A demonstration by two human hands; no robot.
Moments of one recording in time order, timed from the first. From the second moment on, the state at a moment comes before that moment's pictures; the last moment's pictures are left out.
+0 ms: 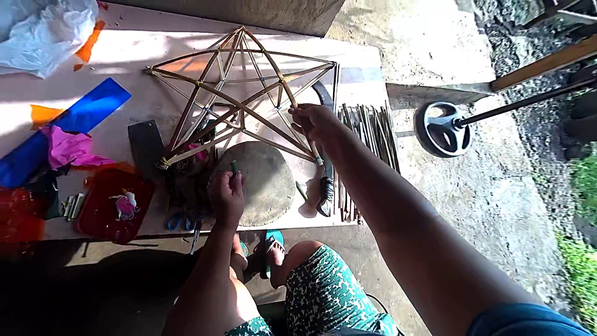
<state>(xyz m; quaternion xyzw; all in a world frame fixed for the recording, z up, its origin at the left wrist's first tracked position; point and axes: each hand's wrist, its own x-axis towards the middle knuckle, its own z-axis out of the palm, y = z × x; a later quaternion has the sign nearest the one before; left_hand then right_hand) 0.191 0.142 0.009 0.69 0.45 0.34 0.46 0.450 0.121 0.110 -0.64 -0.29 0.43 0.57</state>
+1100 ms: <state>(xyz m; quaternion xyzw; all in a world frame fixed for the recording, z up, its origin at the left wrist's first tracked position) 0.180 0.119 0.065 0.42 0.50 0.35 0.67 0.342 -0.045 0.065 -0.76 -0.29 0.32 0.48</state>
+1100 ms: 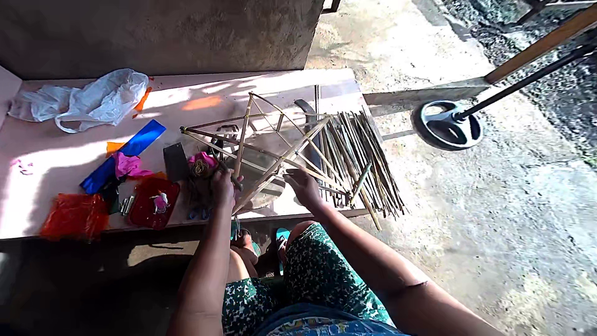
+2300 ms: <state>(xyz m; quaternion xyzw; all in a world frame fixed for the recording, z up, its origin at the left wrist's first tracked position) 0.262 0.076 0.073 0.81 0.45 0.06 0.36 0.287 -0.043 0.043 -0.60 -0.09 0.51 0.61</state>
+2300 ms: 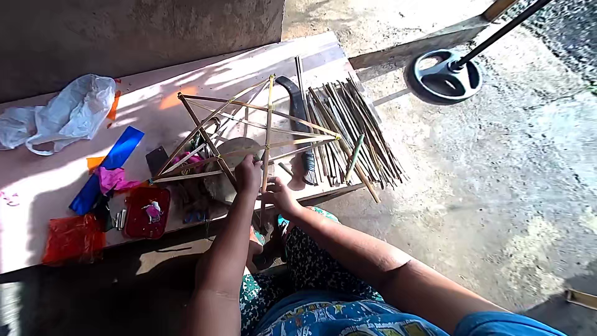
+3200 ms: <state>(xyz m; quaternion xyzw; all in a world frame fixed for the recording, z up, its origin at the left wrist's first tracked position) 0.273 0.085 0.019 0.85 0.39 0.17 0.31 0.298 -0.043 0.032 -0.64 -0.16 0.54 0.52</state>
